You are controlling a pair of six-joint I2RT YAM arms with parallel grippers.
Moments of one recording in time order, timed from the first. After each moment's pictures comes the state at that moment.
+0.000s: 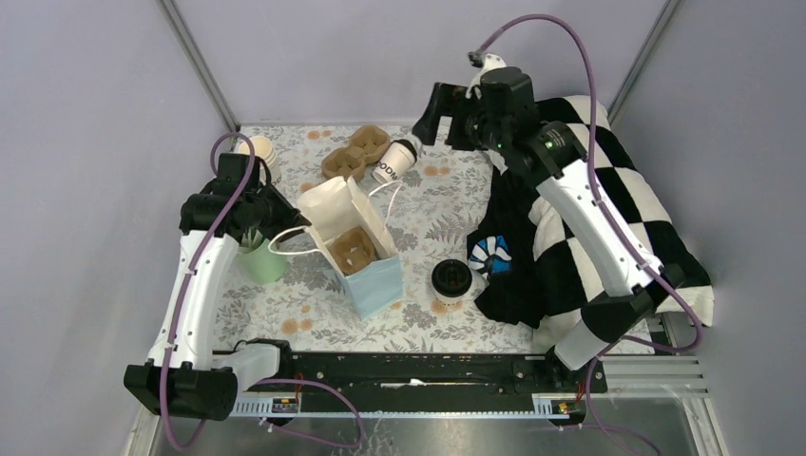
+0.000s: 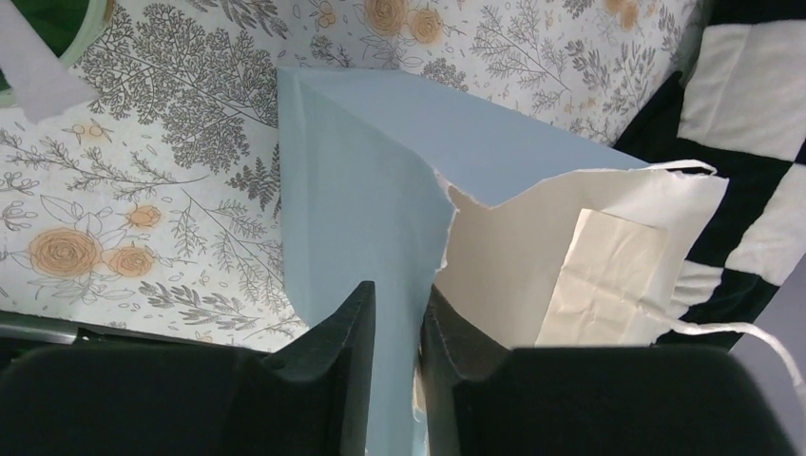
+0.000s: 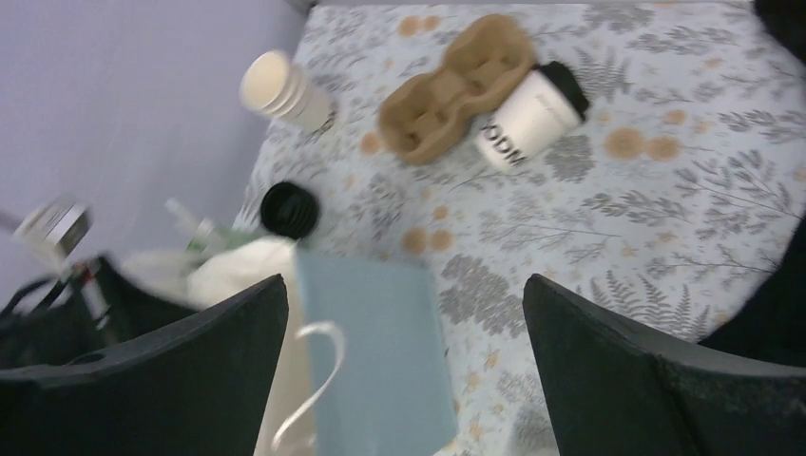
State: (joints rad) left arm -0.07 1.13 1.32 -1.13 0.16 -0.86; right arm 0.66 1.62 2.02 -0.82 -0.01 0.50
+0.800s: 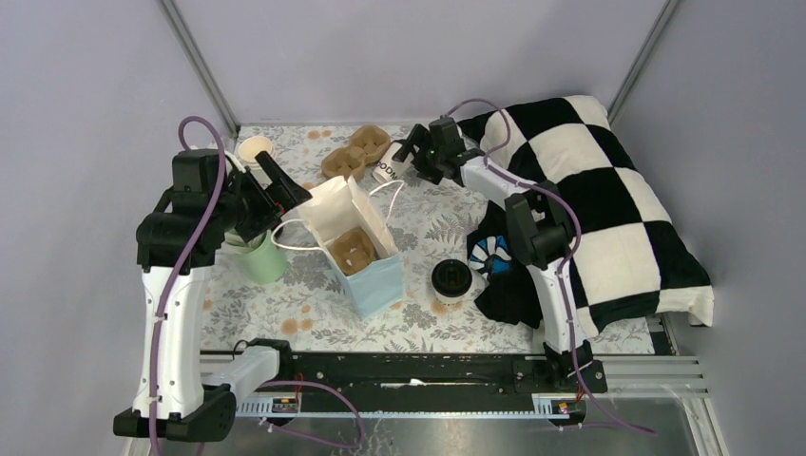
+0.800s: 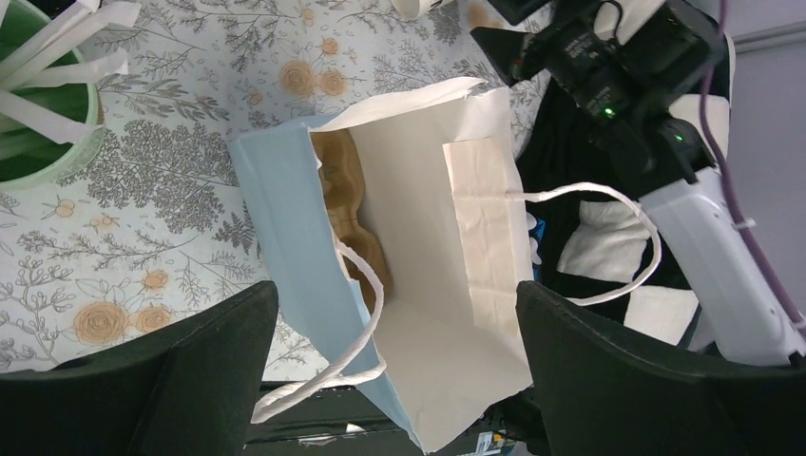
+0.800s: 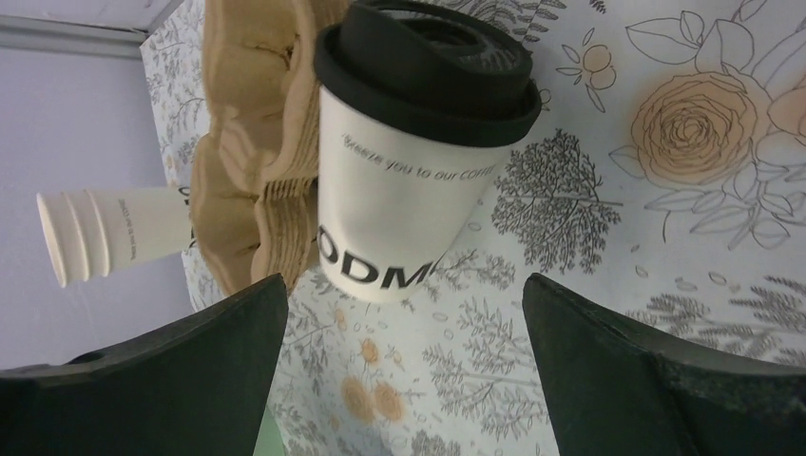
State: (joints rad) left arm -0.07 1.03 1.55 -1.20 0.19 -0.69; right arm 0.48 2.29 1.84 -0.17 -0.13 0.92
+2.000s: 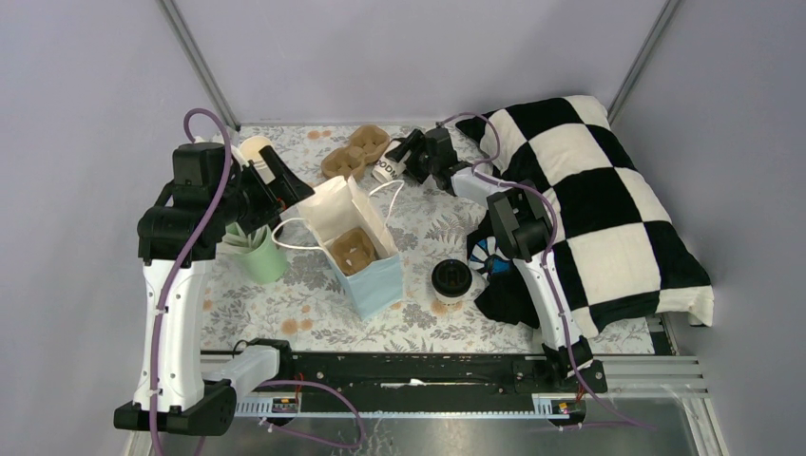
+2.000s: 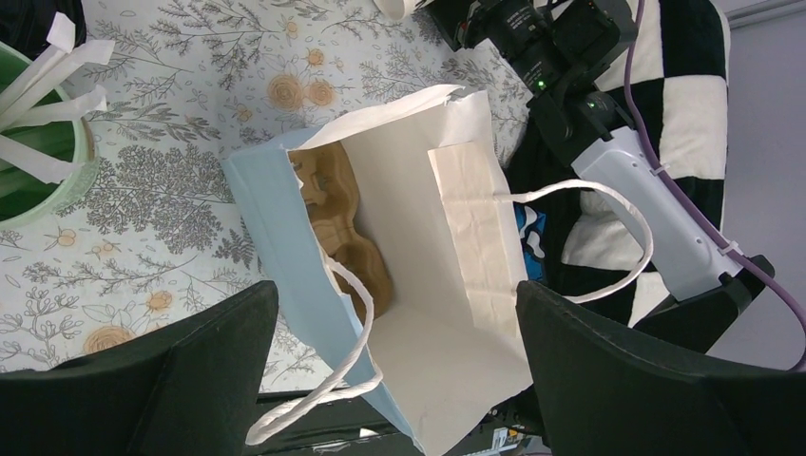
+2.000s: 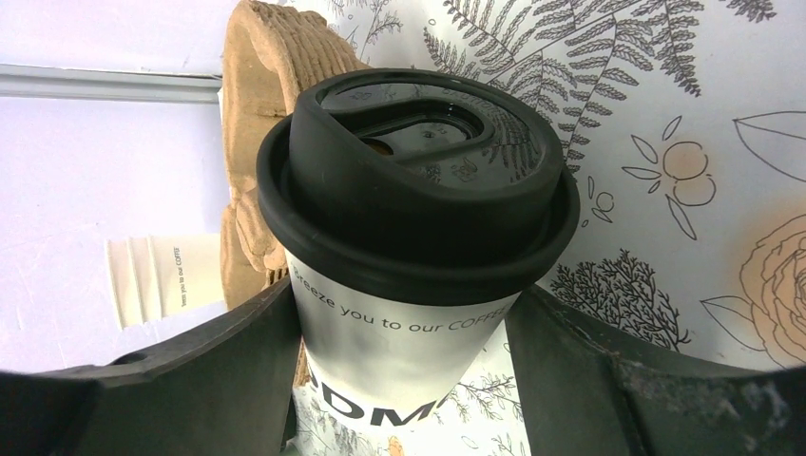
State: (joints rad) left arm -0.07 1.06 1.58 -1.18 0.23 -0.63; right arm 0.47 2.52 1.92 0.14 -0.18 1.07
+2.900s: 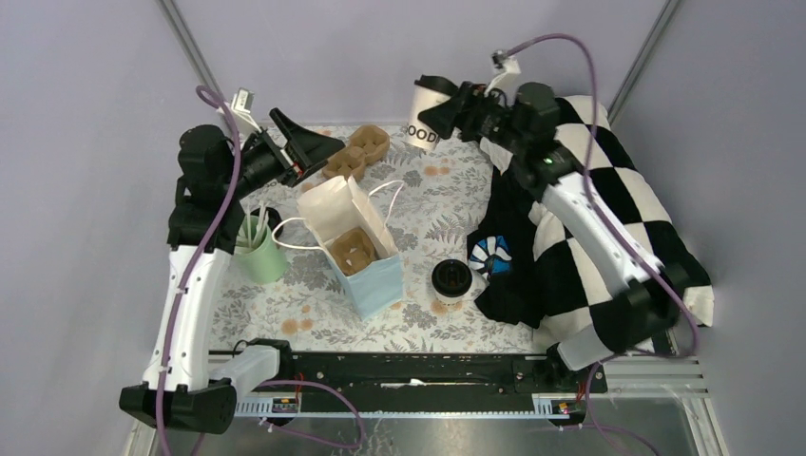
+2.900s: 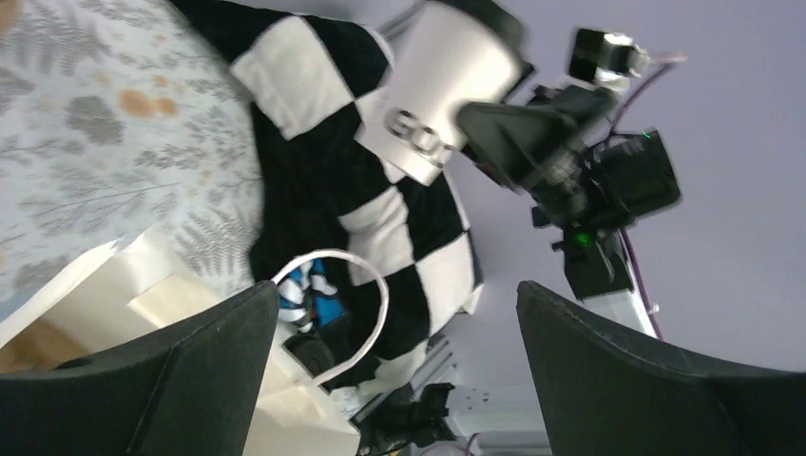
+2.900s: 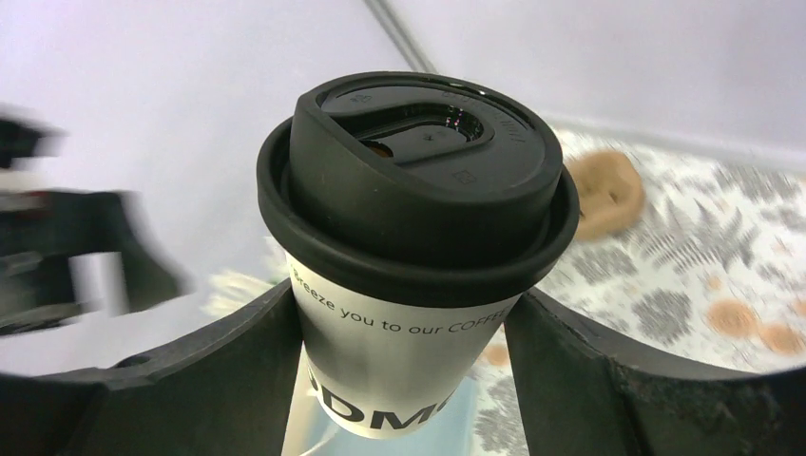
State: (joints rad) left arm -0.07 1.06 1.40 -0.51 0.65 -0.85; right arm 0.42 1.61 1.53 -0.03 -0.39 0.55
